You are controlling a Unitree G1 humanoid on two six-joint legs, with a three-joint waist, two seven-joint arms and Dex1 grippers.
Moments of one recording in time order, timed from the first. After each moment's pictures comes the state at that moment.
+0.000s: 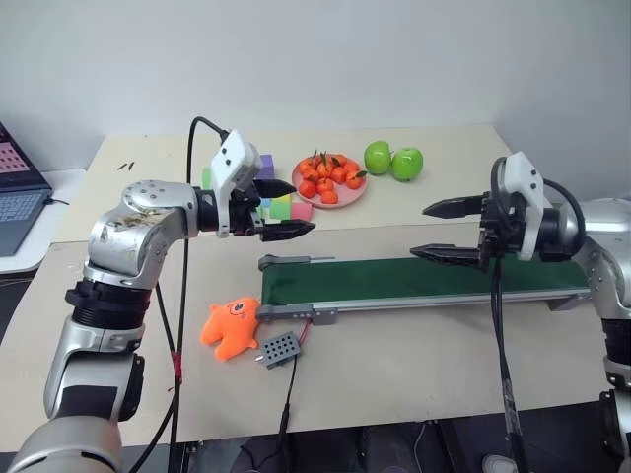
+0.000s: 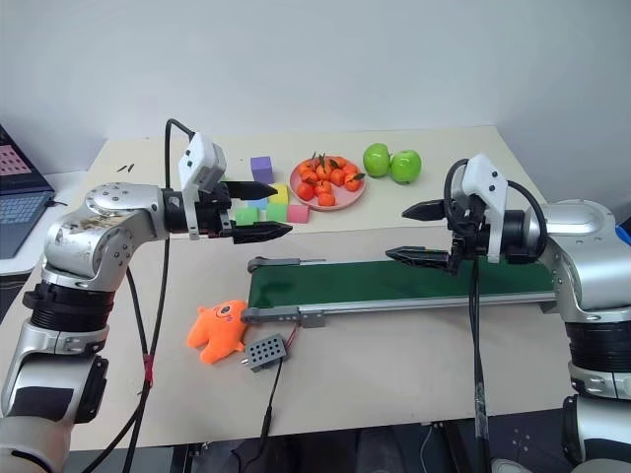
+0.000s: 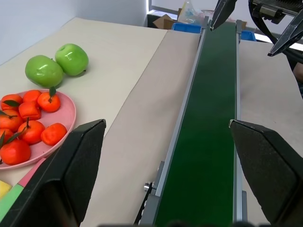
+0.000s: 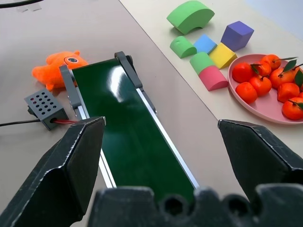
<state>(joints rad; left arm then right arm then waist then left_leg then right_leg) -0.82 0.64 -0.09 0.00 -0.44 0.69 -1.03 -0.61 -0.89 -0.06 -0.07 0.46 0.57 1.21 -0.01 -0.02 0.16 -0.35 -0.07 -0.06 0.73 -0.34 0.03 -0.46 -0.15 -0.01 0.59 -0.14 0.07</state>
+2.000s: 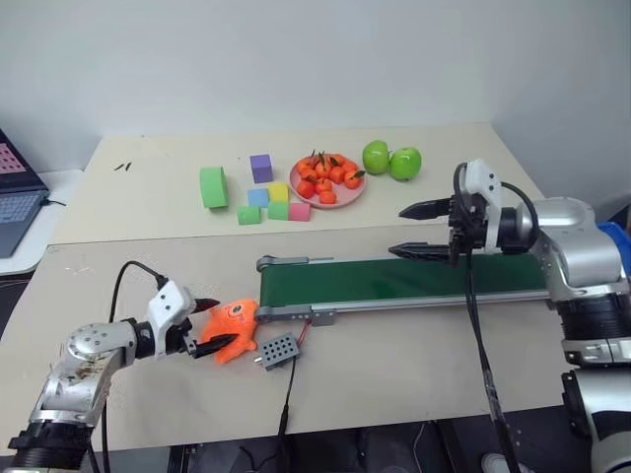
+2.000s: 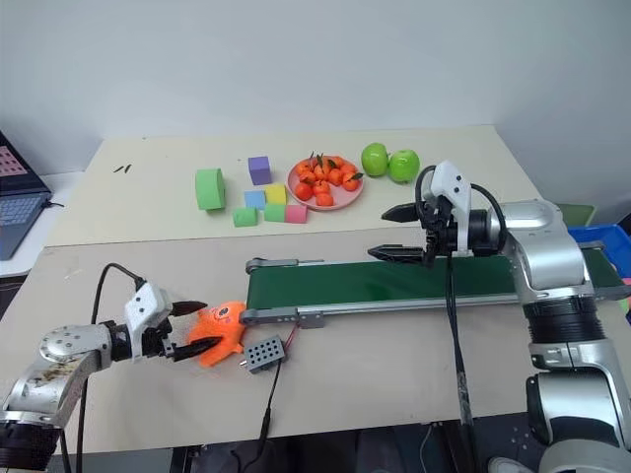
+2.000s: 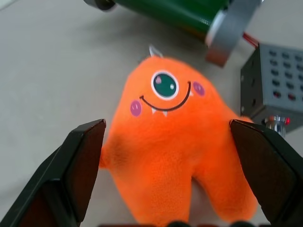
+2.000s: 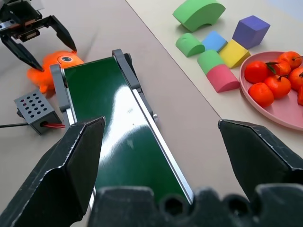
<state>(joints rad) -0.04 0.75 0.05 0.07 -0.22 0.13 -1.06 -0.72 -0.77 0.05 0.16 0.36 0.43 1.25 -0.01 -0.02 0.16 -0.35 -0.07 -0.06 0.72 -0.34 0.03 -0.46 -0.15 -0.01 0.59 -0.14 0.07</state>
